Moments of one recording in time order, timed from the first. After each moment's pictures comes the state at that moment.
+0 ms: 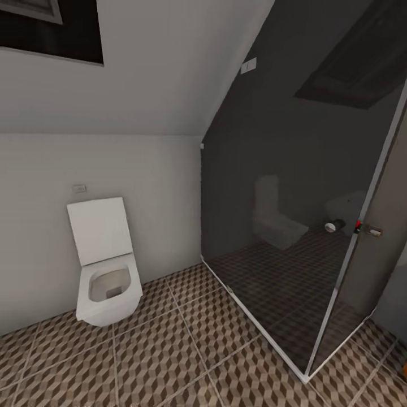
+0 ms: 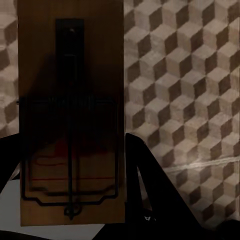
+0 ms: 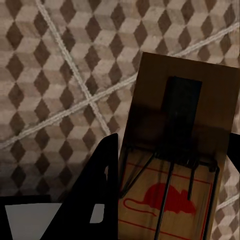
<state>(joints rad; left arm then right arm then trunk) -0.34 -0.10 -0.26 -0.01 0.65 -0.04 0.12 -0.43 0.00 0.01 0.03 0.07 0.13 -0.12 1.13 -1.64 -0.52</state>
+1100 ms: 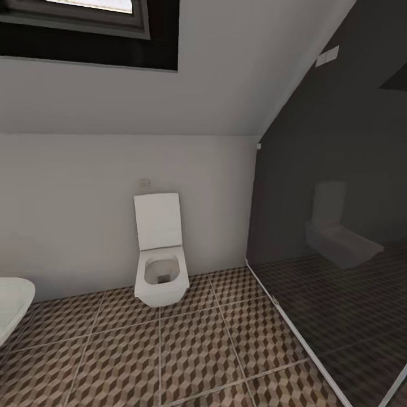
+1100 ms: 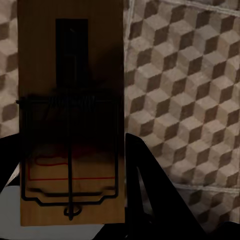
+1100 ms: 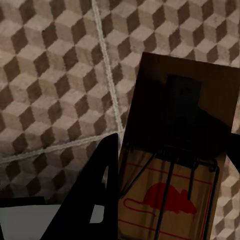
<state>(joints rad) -0.34 -0.09 -0.26 -0.02 0.65 -0.04 0.11 -0.43 -0.01 0.01 0.03 0.07 0.12 -0.13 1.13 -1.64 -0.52</state>
